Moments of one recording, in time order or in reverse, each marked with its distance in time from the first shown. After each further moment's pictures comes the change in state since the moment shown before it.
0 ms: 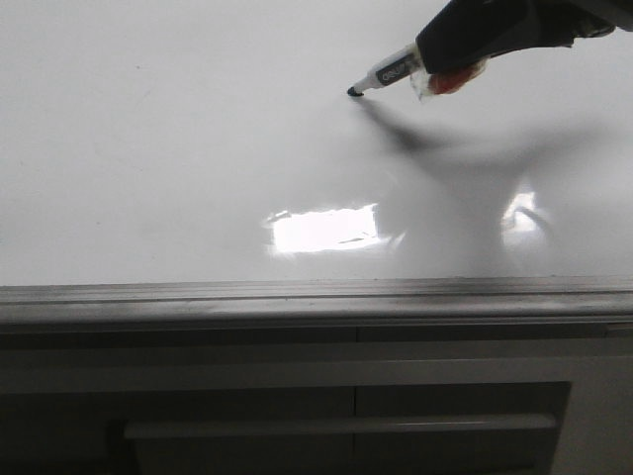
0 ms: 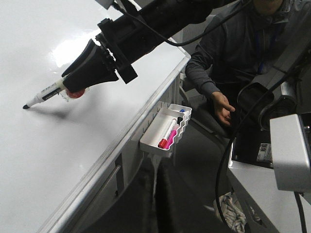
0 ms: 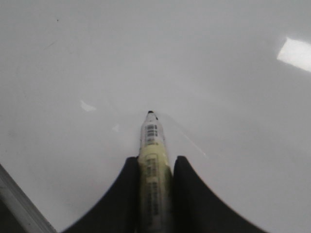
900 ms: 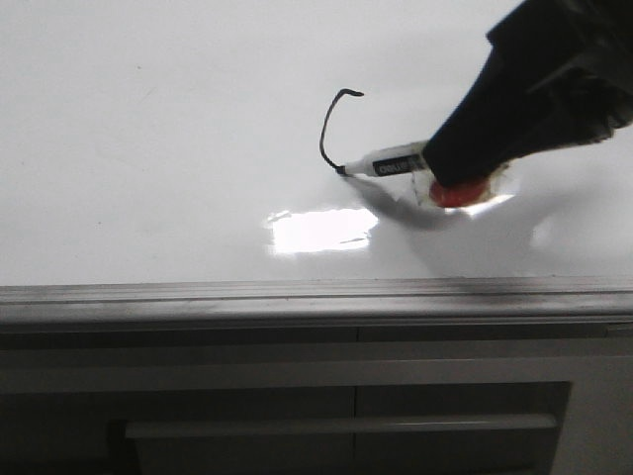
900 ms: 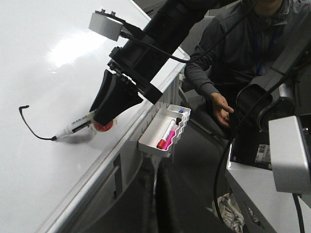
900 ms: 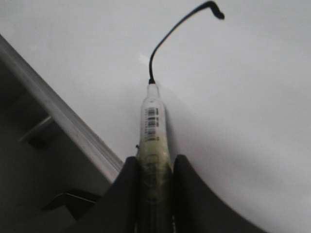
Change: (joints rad) left arm 0.000 0.000 0.000 -0.008 -0.002 0.000; right arm 0.002 0.011 -0.008 -0.245 0.294 0.277
